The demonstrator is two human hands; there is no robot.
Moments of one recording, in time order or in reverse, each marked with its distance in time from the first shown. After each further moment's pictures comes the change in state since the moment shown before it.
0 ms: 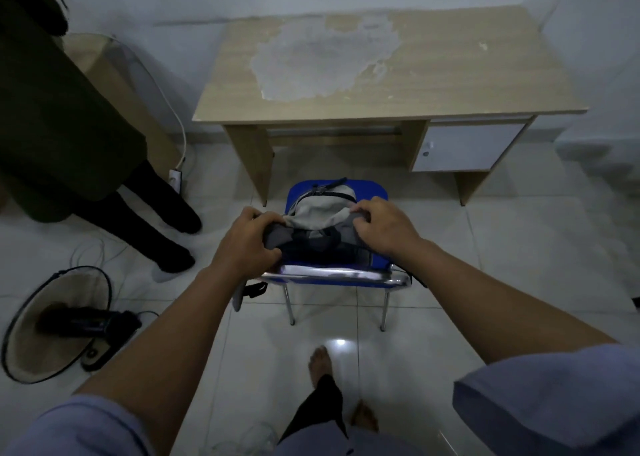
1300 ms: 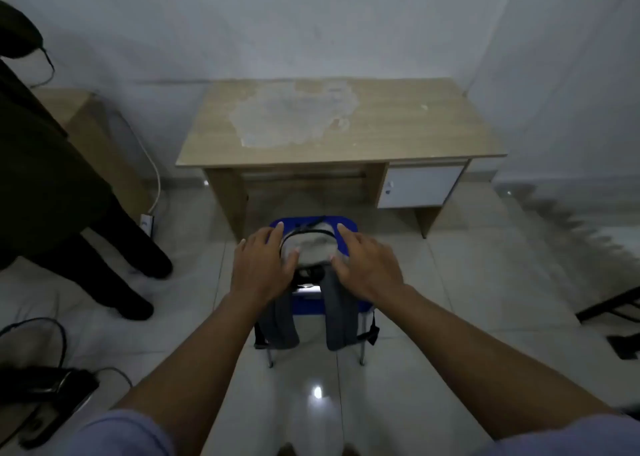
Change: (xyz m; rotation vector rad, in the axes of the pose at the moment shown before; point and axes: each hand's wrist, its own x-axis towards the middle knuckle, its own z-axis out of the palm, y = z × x) left_hand -0.022 0.059 0.008 0.189 0.203 0.068; right_hand -0.084 -0.042 -0.006 -0.326 0.234 -0.046
